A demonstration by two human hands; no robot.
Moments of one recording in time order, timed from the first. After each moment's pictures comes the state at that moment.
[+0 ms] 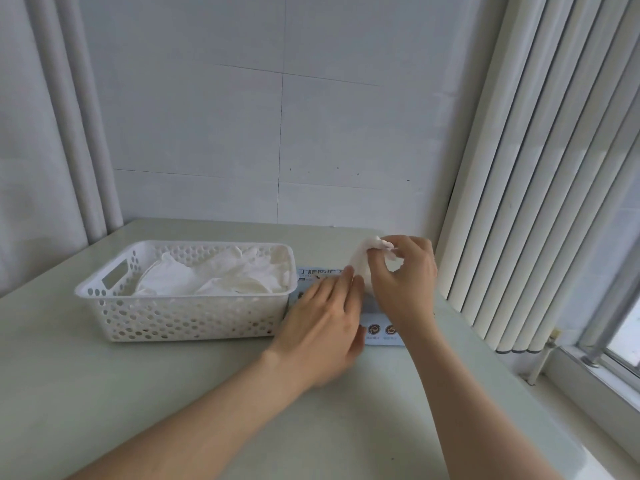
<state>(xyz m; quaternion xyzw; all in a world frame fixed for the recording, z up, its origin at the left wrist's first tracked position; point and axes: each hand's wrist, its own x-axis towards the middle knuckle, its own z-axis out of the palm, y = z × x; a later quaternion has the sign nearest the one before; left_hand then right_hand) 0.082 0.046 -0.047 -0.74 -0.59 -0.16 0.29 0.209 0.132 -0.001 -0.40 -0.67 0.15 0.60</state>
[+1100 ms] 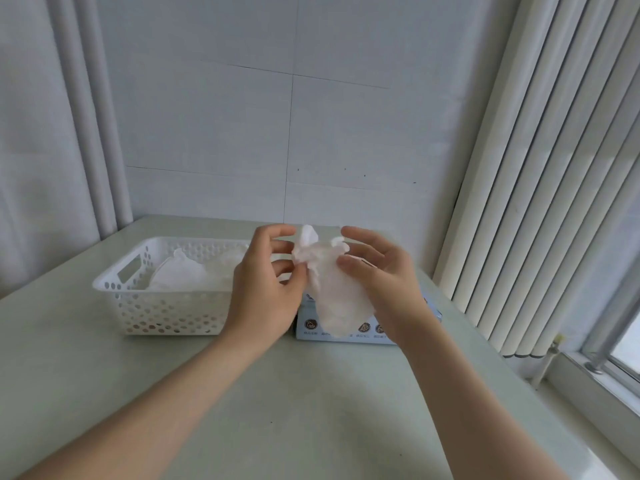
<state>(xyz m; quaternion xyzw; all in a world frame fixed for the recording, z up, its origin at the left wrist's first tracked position) 0.036 0.007 -0.004 -0.50 -0.54 -0.67 -0.07 0.197 0.093 0.017 -0.25 -0.66 0.52 0.48</state>
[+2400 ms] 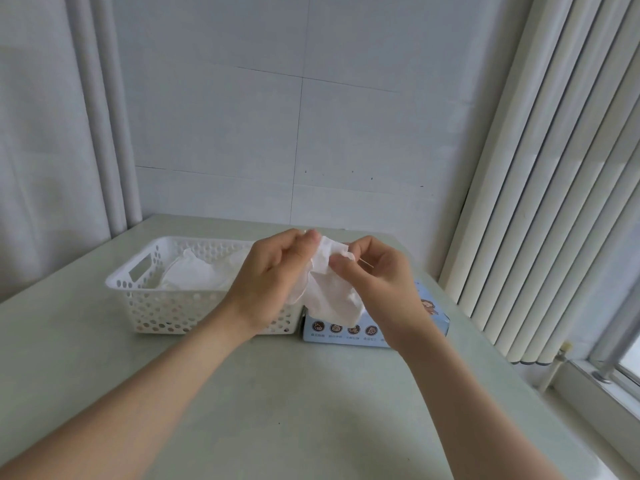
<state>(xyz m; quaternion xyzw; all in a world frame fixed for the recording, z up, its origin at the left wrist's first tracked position) 0.025 -0.008 0.025 -0.59 -0.47 -0.63 -0.19 0.186 0.075 0.023 -0.25 -0.70 0.48 0.46</state>
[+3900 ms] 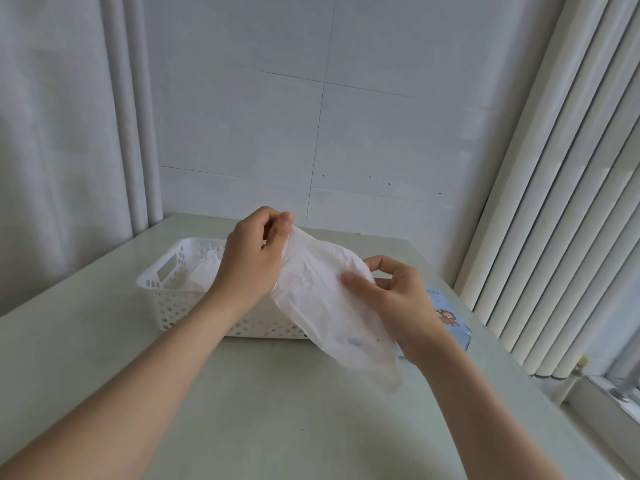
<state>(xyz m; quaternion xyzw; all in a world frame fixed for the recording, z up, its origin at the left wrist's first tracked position) -0.037 0.007 0.029 -0.52 -0.58 -0.62 0.02 0.180 0.074 0.021 -0.32 -0.69 0.51 0.40</state>
